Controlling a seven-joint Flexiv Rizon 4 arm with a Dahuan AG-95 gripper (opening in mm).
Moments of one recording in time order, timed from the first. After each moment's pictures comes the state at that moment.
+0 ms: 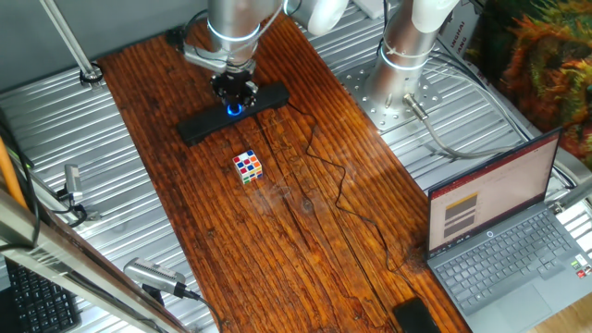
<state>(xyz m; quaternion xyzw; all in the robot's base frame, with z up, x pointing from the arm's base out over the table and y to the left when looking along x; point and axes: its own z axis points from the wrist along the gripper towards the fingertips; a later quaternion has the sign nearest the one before) 0.447 -0.105 0.081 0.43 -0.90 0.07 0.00</state>
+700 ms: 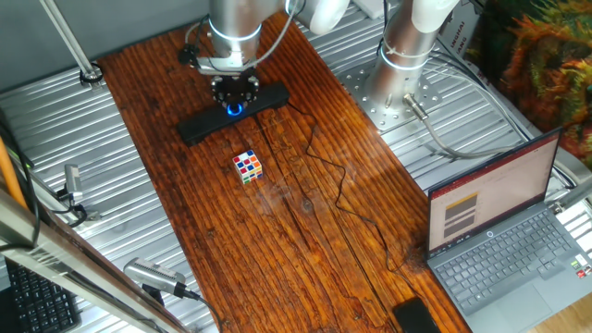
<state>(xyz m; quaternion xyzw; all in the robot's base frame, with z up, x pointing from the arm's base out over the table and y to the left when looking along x) 0.446 -0.106 0.082 0.59 -0.80 0.08 0.01</state>
